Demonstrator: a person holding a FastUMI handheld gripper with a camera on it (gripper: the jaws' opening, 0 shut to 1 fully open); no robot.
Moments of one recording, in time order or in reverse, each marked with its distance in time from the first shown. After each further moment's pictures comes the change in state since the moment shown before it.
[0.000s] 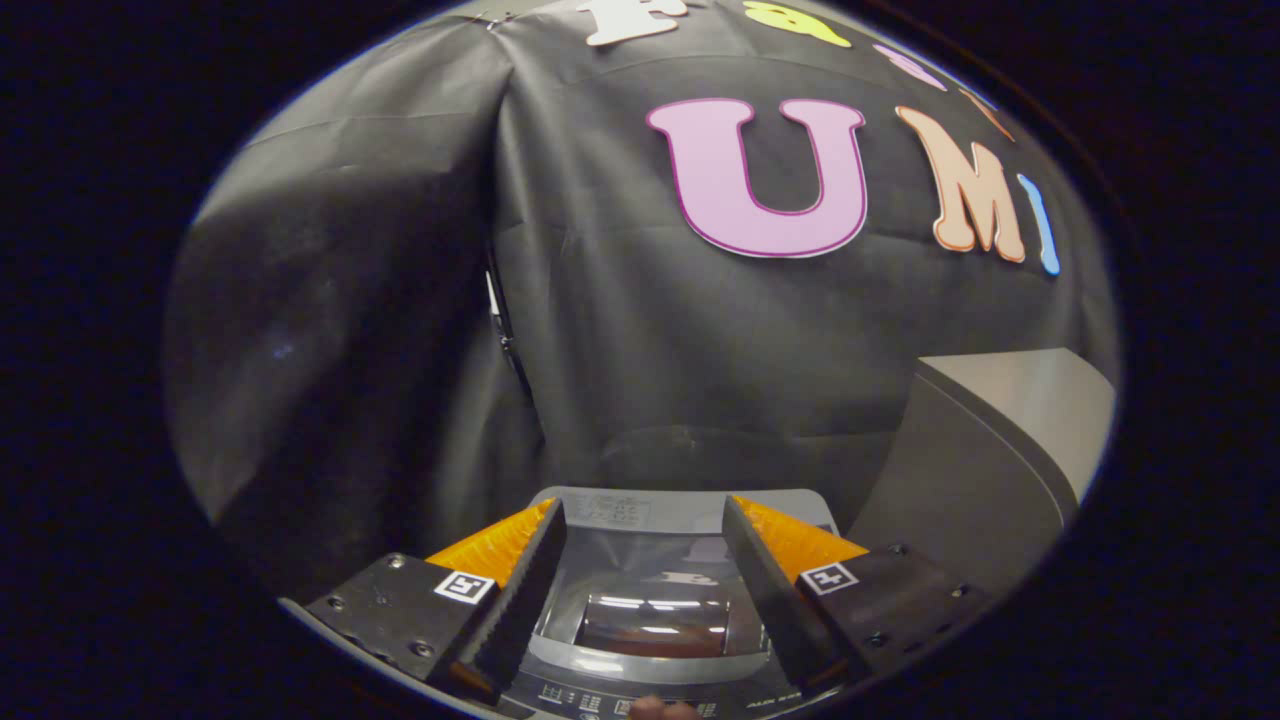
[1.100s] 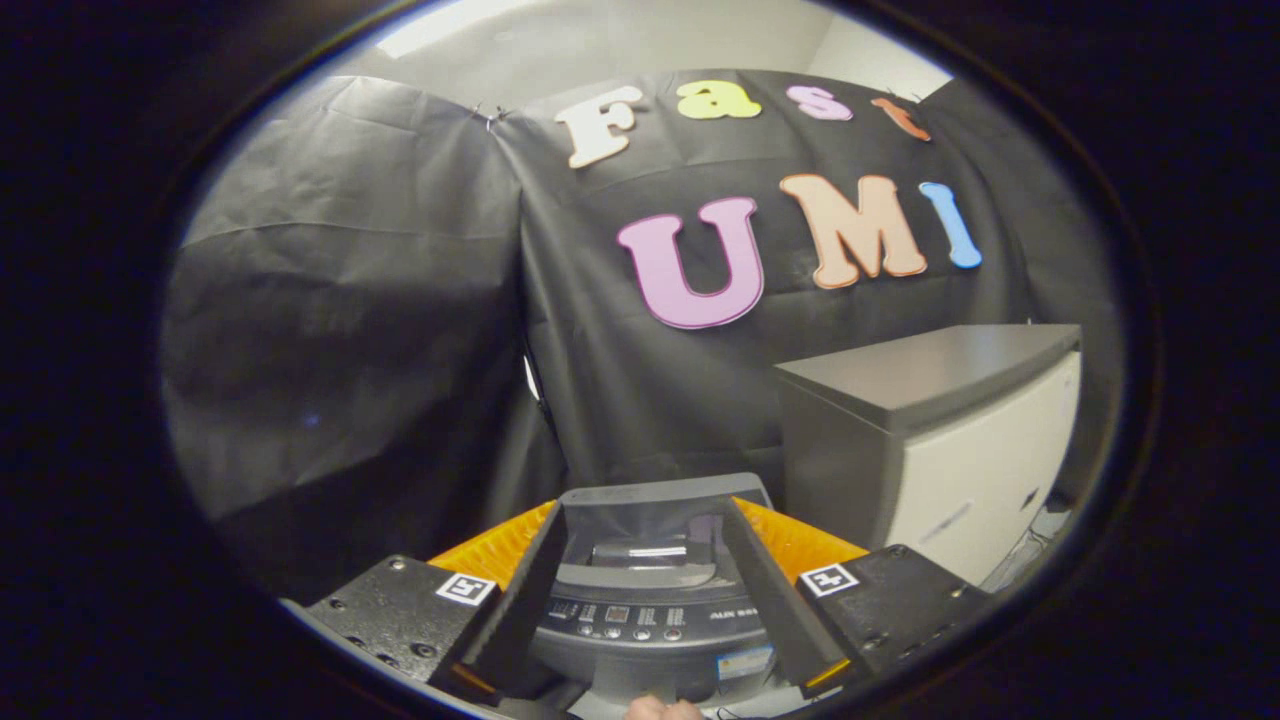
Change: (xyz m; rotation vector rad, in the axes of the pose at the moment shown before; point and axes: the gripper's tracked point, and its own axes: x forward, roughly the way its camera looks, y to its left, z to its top) arm -0.187 -0.048 -0.042 0.110 -0.297 -0.020
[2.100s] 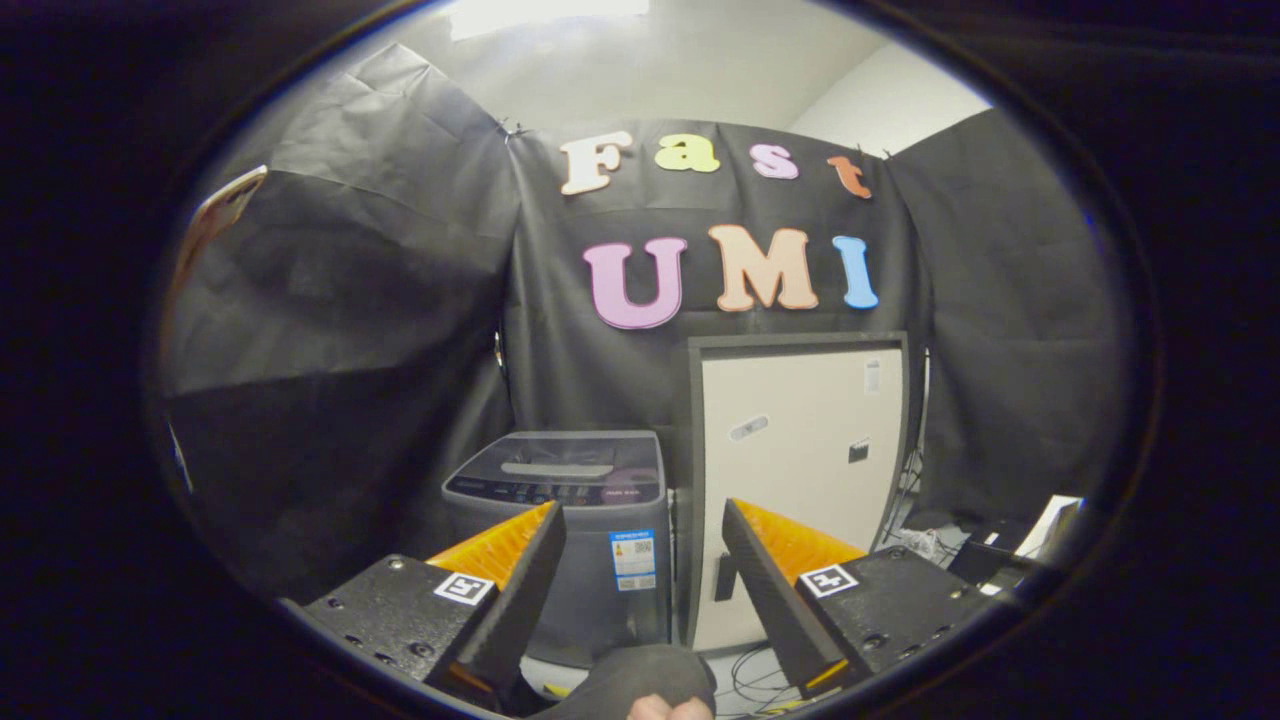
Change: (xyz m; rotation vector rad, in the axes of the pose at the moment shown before) arm -0.202 -0.052 -0.095 -0.125 -0.060 -0.173
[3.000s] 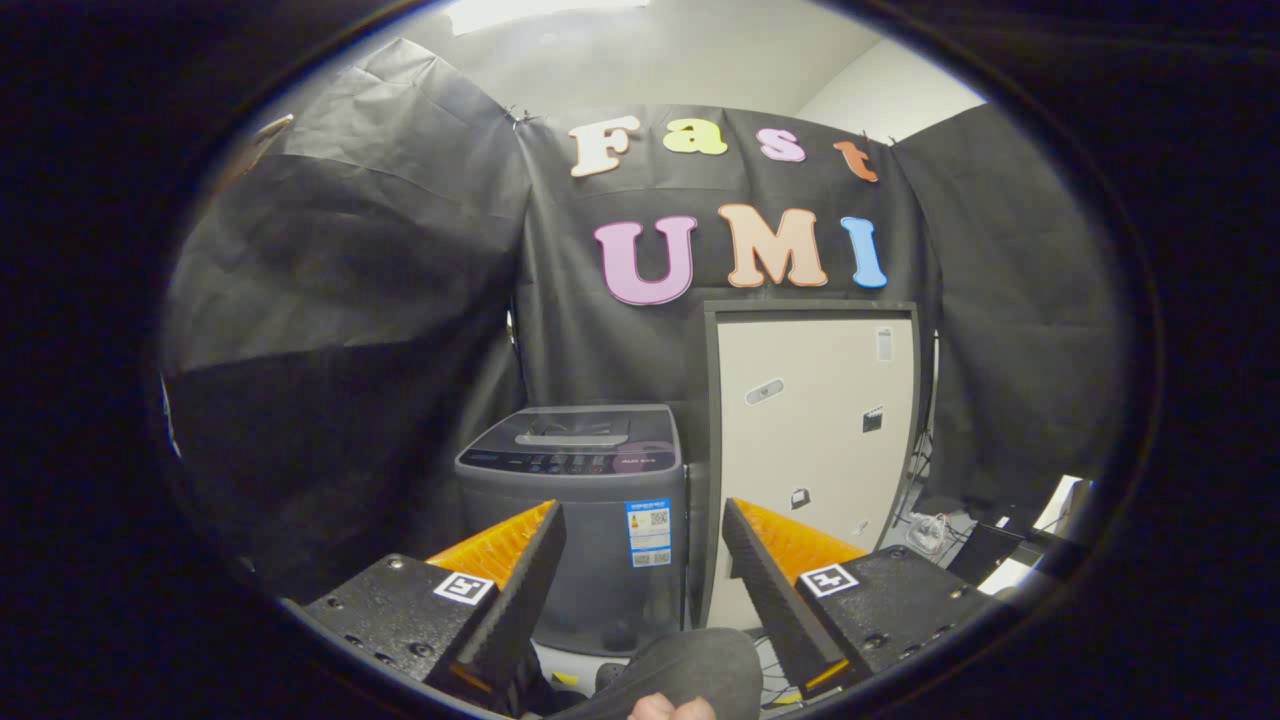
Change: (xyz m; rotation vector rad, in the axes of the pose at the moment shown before) arm -0.223 -0.032 -0.026 -0.015 0.047 0.064
